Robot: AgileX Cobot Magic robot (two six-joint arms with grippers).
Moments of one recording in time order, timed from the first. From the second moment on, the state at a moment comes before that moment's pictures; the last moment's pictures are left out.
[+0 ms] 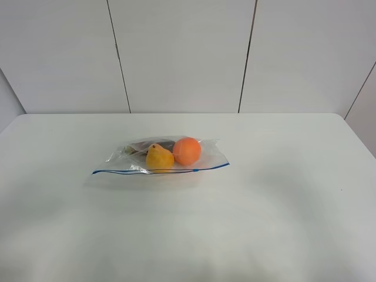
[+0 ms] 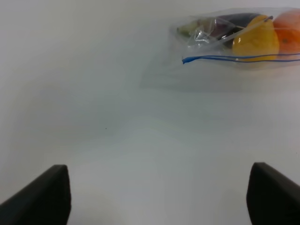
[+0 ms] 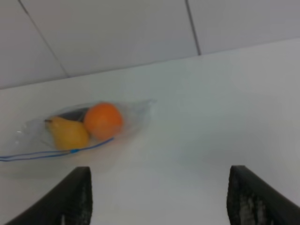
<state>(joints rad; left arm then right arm) 0.01 -0.01 -0.49 -0.07 1.07 0.03 0.08 0.24 -0.52 0.26 0.74 0.02</state>
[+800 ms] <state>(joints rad) 0.01 -0.01 -0.49 -0.07 1.07 0.05 0.08 1.37 -0.59 1.19 0.55 -0.86</state>
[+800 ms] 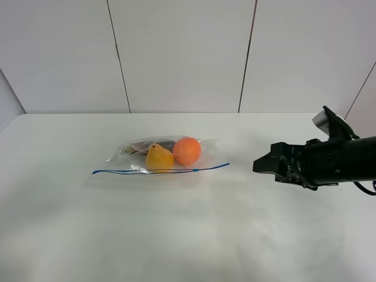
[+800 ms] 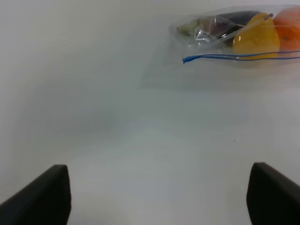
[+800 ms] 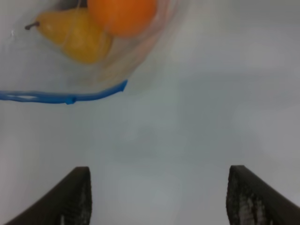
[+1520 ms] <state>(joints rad) 0.01 -0.01 -0.49 -0.07 1.07 0.05 0.26 1.80 -0.91 1.37 0.56 -0.93</state>
